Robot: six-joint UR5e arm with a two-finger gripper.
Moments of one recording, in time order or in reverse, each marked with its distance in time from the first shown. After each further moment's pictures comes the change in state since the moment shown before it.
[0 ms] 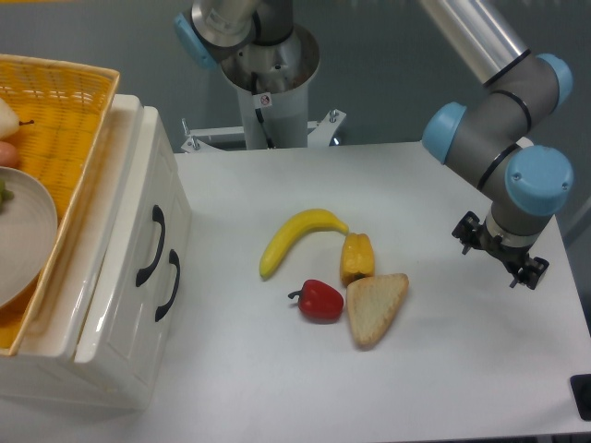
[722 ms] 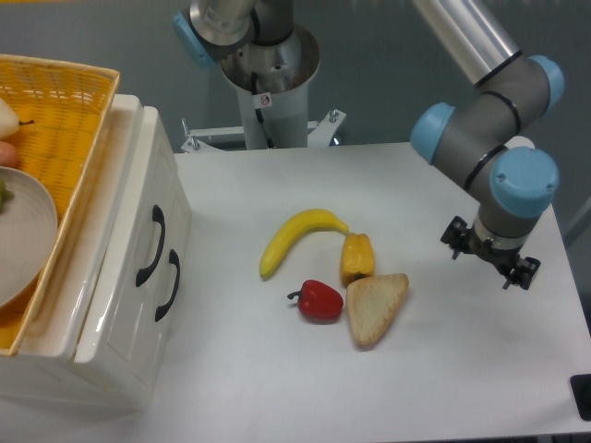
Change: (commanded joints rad) arm -0.109 0.043 -0.032 0.015 -0.015 -0.343
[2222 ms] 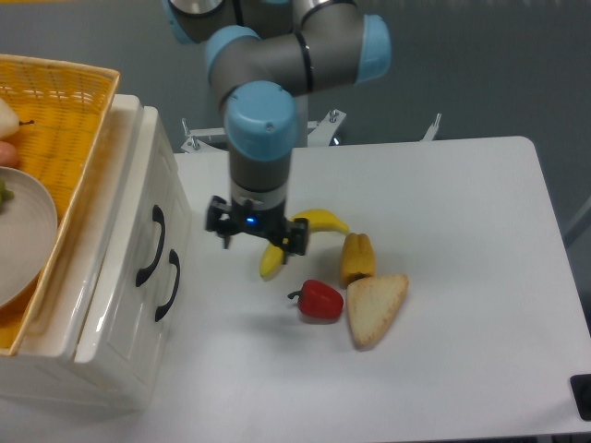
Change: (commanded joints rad) arm -0.382 0.321 -0.140 -0.187 -0.320 -0.738
